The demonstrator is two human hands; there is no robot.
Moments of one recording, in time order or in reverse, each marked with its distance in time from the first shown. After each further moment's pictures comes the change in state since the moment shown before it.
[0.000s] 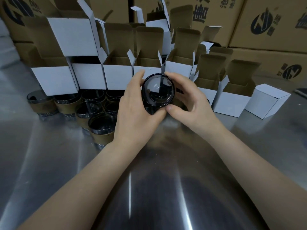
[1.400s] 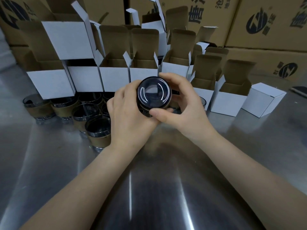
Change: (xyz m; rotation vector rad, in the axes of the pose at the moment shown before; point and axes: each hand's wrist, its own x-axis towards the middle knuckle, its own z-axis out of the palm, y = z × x) left_hand -0.003 0.011 -0.003 0.133 0.021 -0.054; right_hand -0.005 -0.017 0.015 0.010 0.120 -0.010
